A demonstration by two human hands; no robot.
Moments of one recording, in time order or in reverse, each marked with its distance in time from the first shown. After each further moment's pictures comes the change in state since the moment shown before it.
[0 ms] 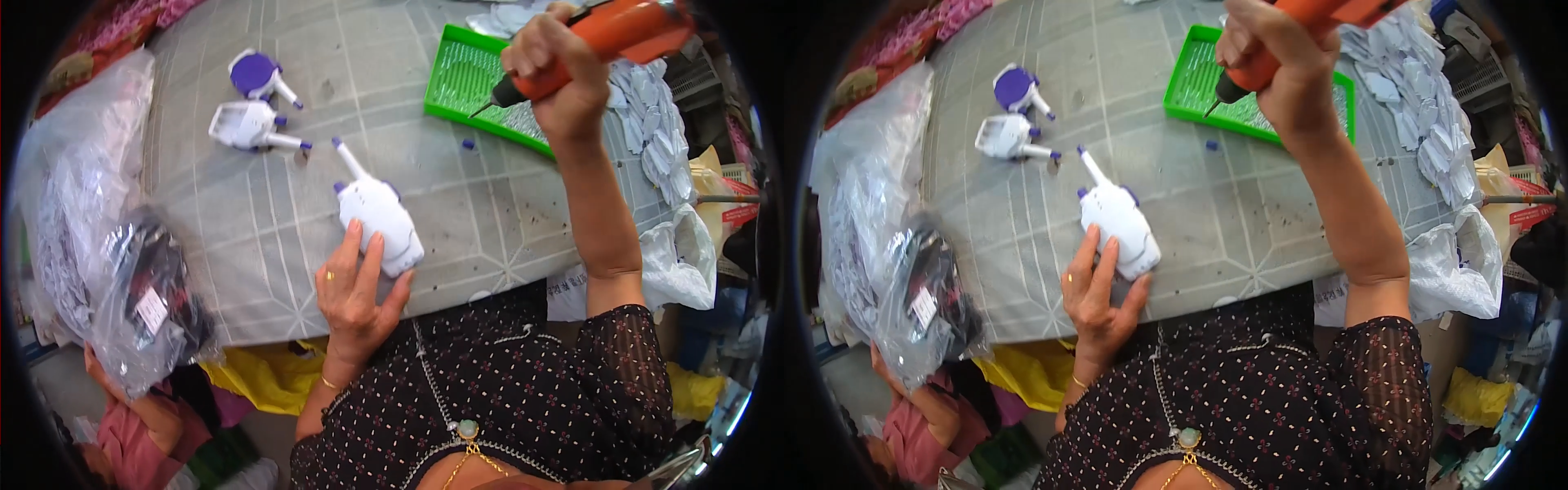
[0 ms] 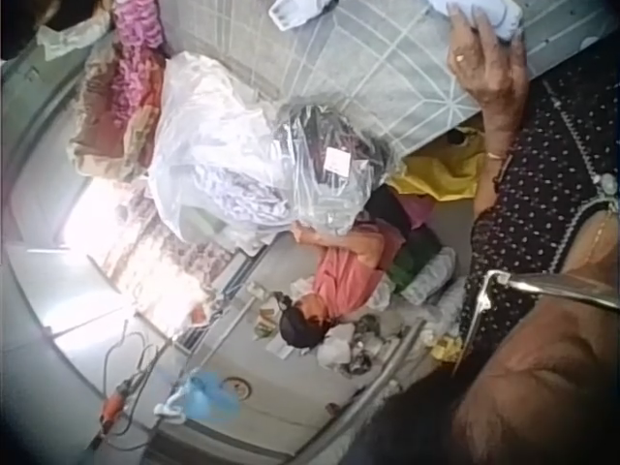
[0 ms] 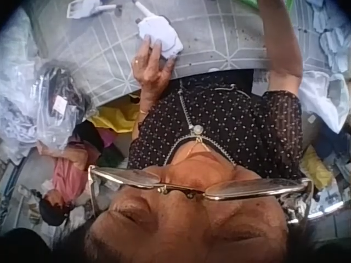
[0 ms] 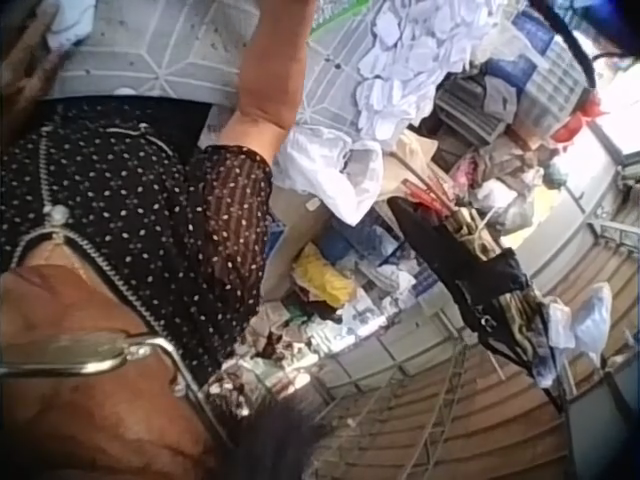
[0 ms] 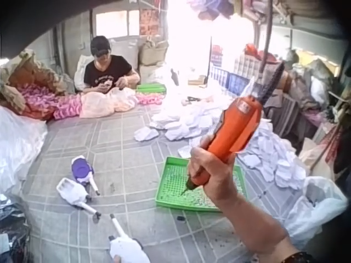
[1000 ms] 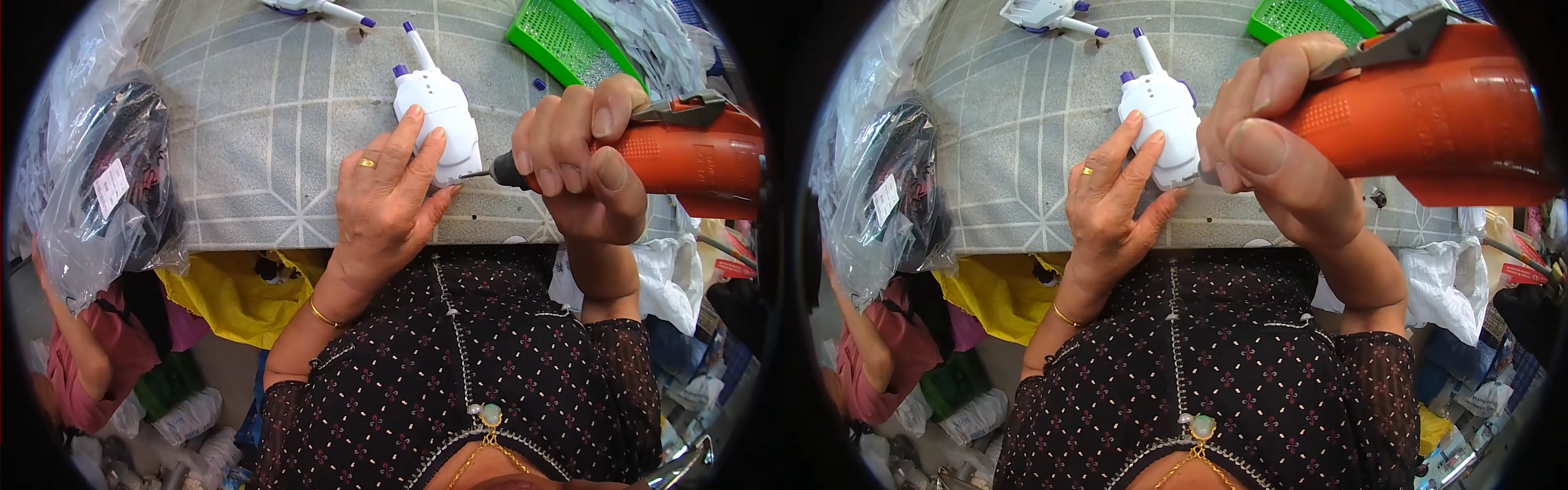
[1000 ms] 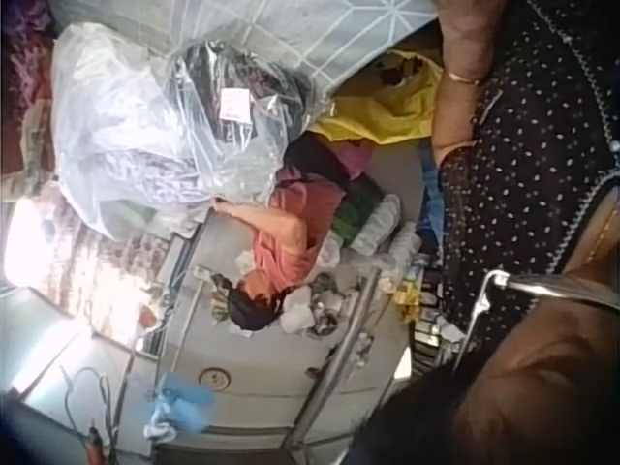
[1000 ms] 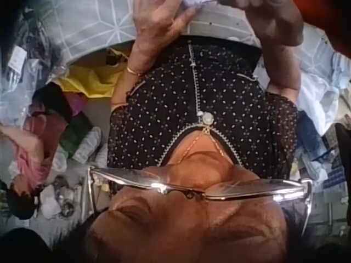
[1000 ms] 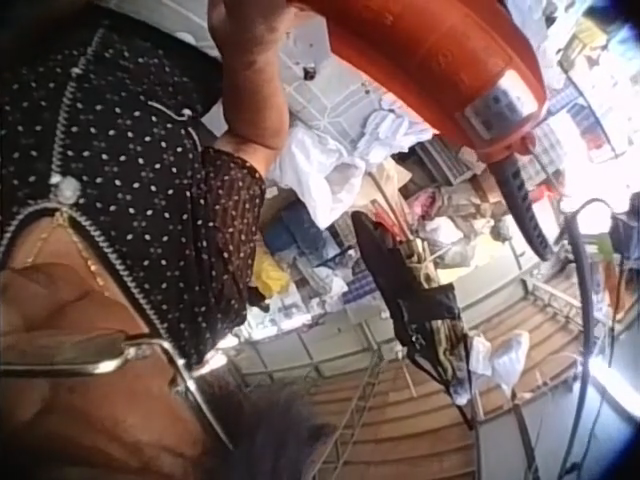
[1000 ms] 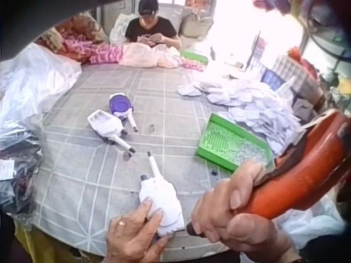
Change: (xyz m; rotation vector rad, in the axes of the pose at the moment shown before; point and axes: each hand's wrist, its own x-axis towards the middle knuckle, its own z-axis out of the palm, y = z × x) left_hand -0.006 -0.010 0.000 -0.060 0.042 0.003; right_hand -0.122 -0.027 0.059 0.123 -0.648 0.223
